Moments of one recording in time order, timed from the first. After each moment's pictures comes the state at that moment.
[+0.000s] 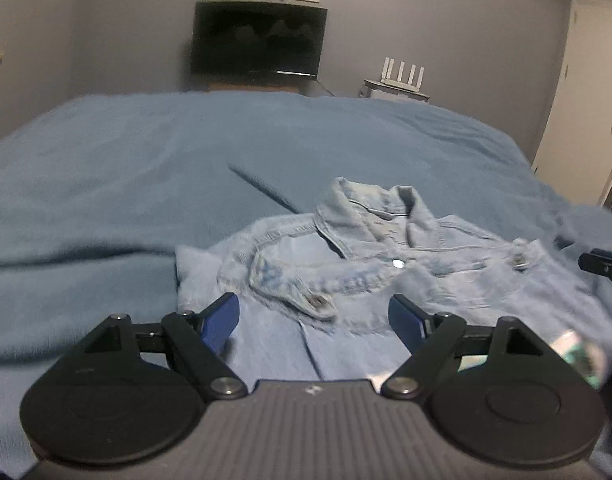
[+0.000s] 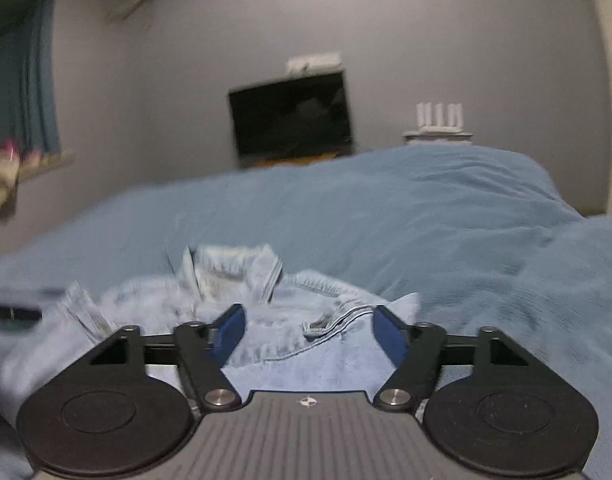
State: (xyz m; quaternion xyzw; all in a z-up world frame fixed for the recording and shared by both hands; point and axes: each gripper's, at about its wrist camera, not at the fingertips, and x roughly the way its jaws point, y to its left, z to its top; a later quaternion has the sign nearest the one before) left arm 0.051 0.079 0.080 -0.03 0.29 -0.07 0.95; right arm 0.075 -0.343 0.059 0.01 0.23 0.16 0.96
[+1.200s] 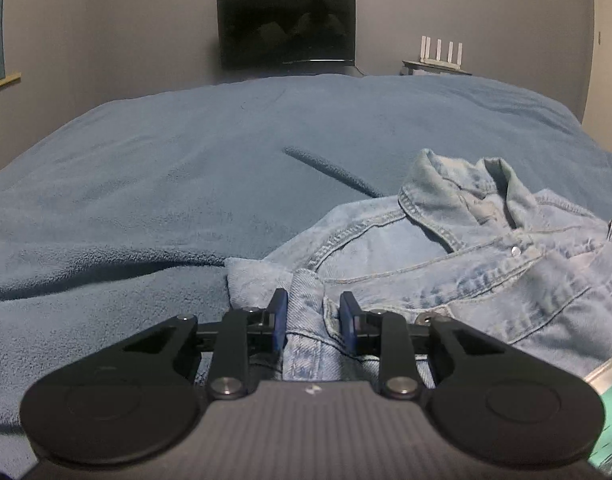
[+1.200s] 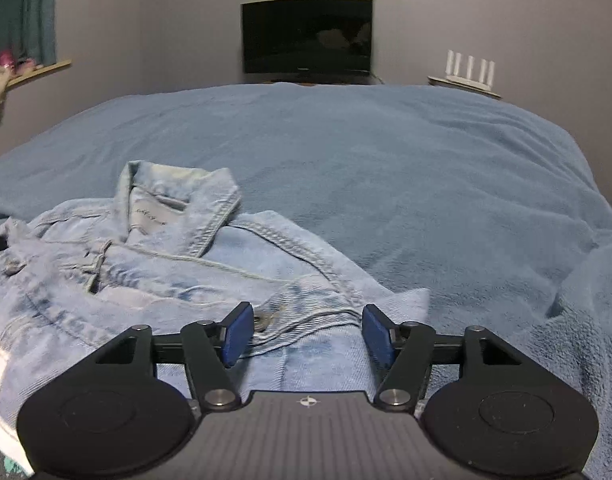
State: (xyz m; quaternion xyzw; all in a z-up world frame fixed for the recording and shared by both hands) left arm 0.125 0.107 0.020 0.02 0.31 0.00 0.95; right arm 0.192 -0.329 0.008 -0.03 0.32 0.16 0.93
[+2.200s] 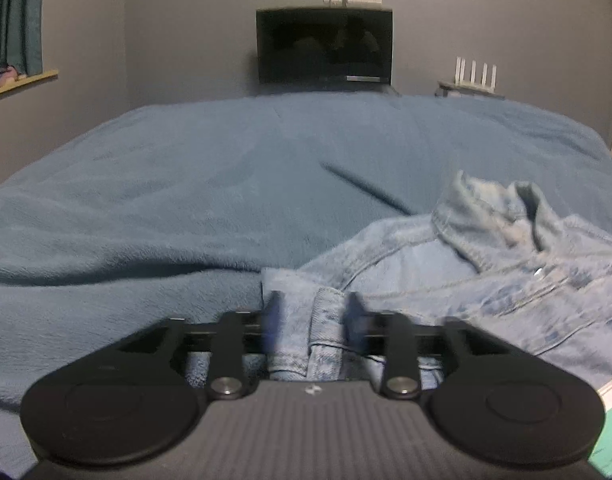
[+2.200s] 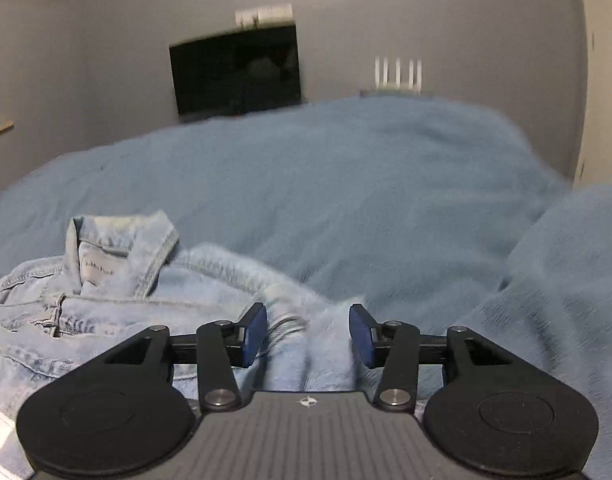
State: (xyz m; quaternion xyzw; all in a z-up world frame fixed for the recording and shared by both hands) left arm 0.111 0.114 0.028 -0.01 0.27 0.05 0.96; right arm 0.173 -0.346 0.018 0.00 0.24 0.08 0.97
